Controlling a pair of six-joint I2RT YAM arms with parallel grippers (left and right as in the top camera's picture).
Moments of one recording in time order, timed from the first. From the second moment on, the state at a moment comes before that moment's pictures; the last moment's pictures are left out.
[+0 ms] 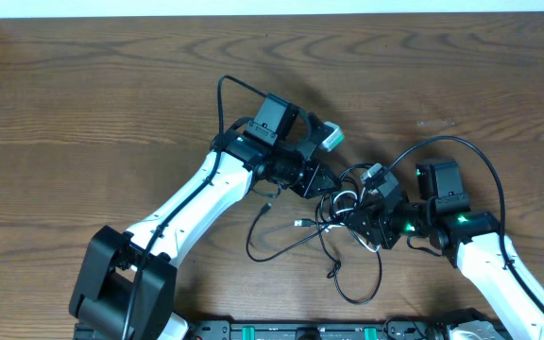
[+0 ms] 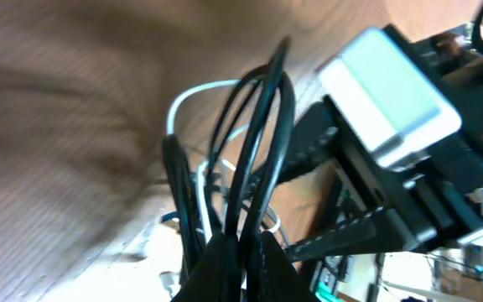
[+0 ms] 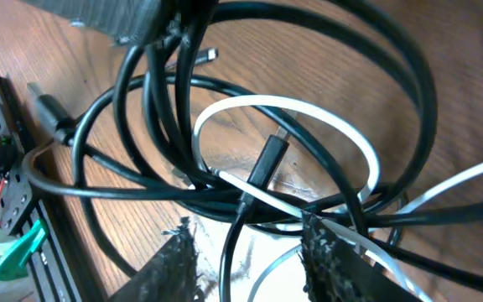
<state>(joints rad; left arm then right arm) -0.55 1.67 1.18 -0.58 0.83 -0.07 0.22 1.19 0.57 -0.47 -0.72 -0.23</state>
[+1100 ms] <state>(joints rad) -0.55 1.67 1.18 -0.55 0.97 -0.08 0.17 1.19 0.57 -0.46 -0.70 -0.29</state>
